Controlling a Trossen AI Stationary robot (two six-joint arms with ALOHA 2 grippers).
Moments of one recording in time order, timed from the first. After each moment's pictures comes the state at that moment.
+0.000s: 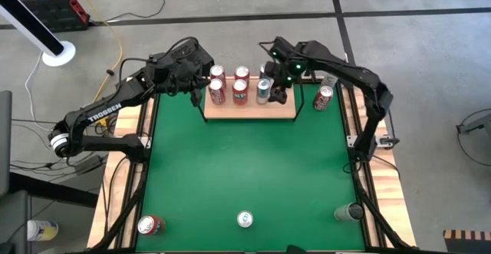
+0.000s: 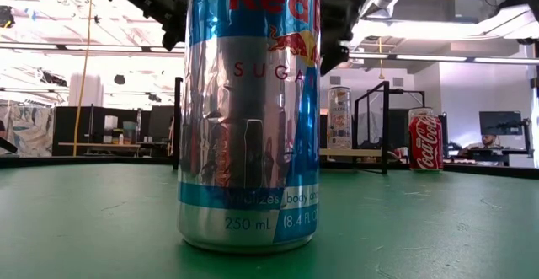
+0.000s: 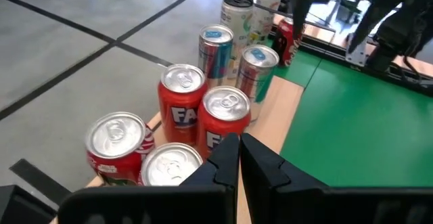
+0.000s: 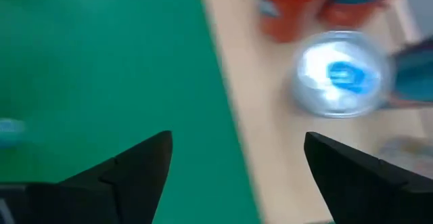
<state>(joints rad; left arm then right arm) 0.70 1.09 0.96 -0.22 0.21 -0.02 -0.57 1.81 1.86 -1.21 -0.32 -0.20</state>
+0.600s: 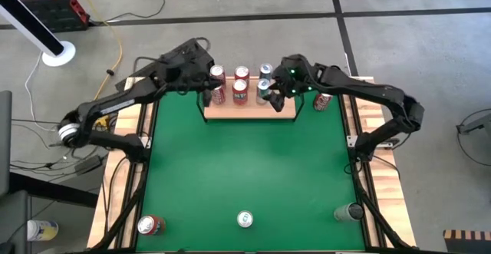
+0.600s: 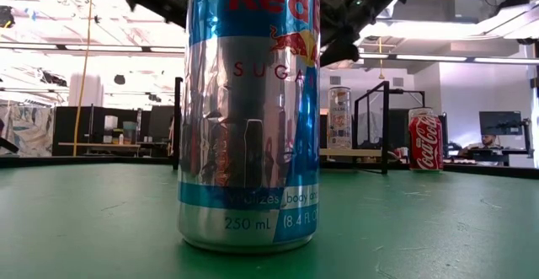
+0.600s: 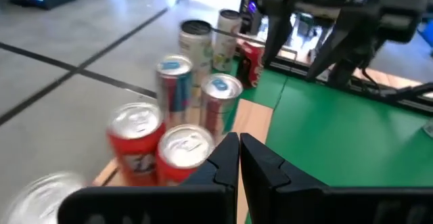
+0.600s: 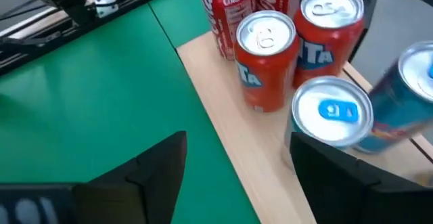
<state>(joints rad) 0.66 1.22 0.98 -0.01 0.31 -0.03 -0.47 1.47 1.30 -0.52 -0.16 0.13</state>
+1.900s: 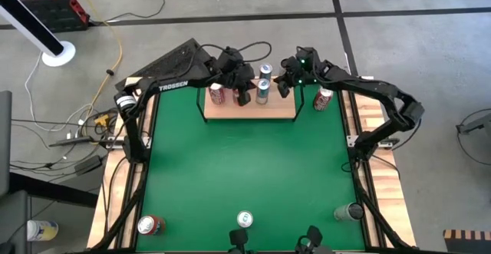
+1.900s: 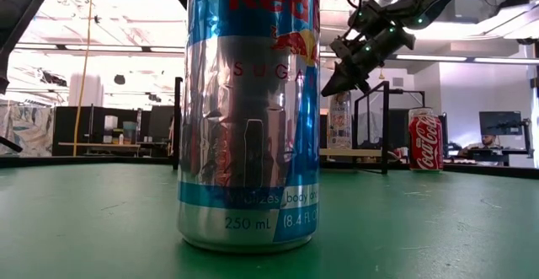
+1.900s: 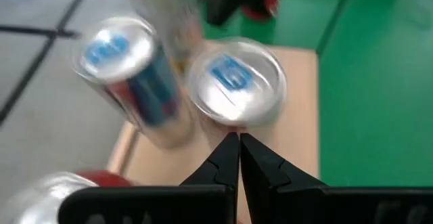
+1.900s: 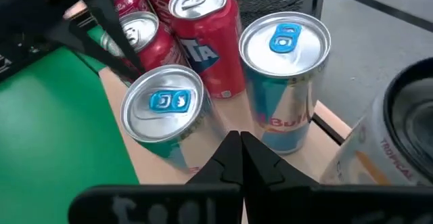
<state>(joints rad) 0.55 1.87 1.54 -0.27 0.19 0.27 -0.74 1.49 1.06 -0.16 -0.29 0.08</state>
